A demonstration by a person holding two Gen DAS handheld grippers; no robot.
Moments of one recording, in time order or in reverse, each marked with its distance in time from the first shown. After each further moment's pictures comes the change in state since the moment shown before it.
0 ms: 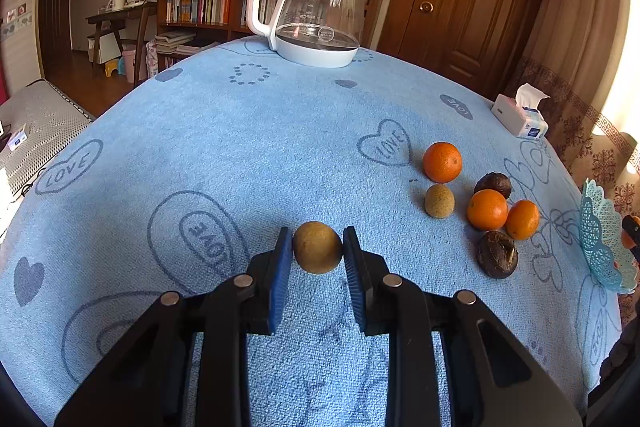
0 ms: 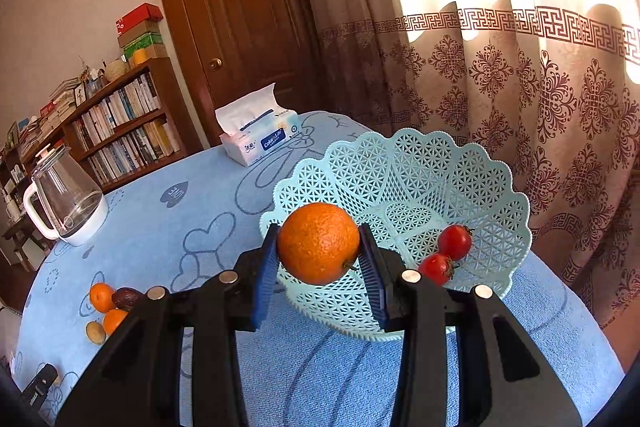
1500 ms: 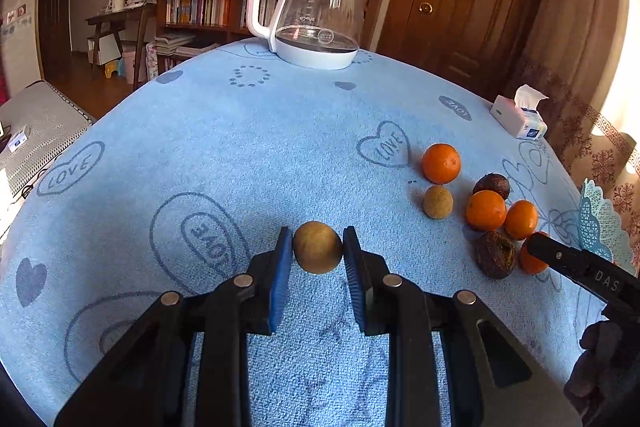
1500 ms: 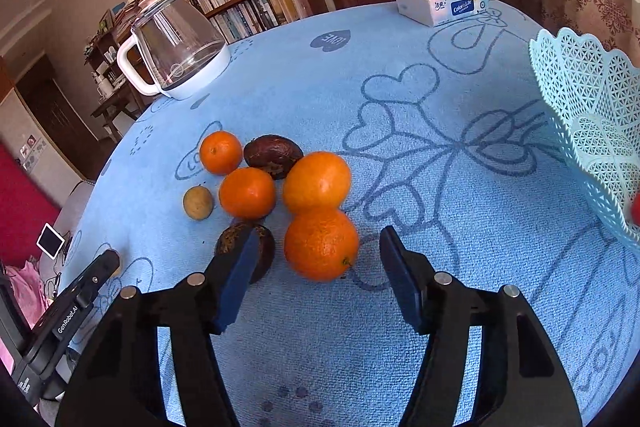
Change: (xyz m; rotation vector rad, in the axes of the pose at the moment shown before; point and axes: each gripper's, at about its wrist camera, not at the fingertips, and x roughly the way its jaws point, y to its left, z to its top) left arm -0.001 -0.001 0.000 0.004 -0.004 -0.002; right arm 0.037 0.120 -0.070 -0.240 0.454 0.416
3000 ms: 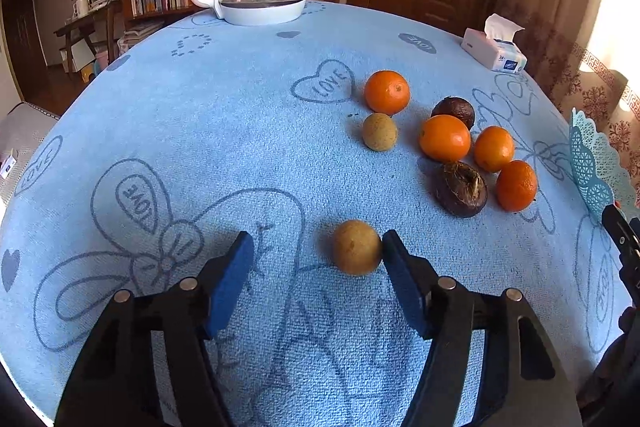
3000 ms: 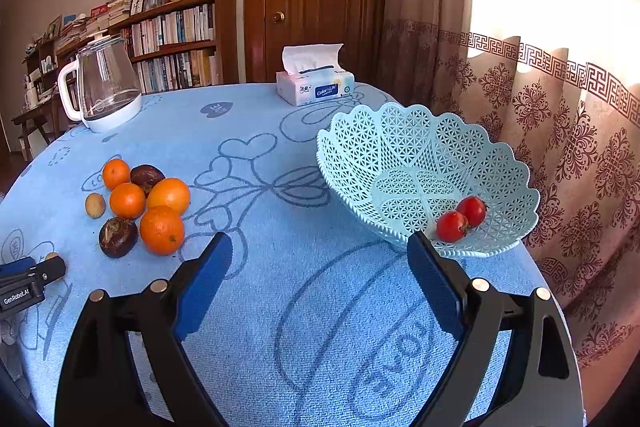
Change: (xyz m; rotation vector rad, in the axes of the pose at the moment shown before) left arm 0.011 -0.049 -0.021 0.139 0.149 -0.014; right arm -0.087 -0.052 -0.042 -0.103 -0.321 -0.424
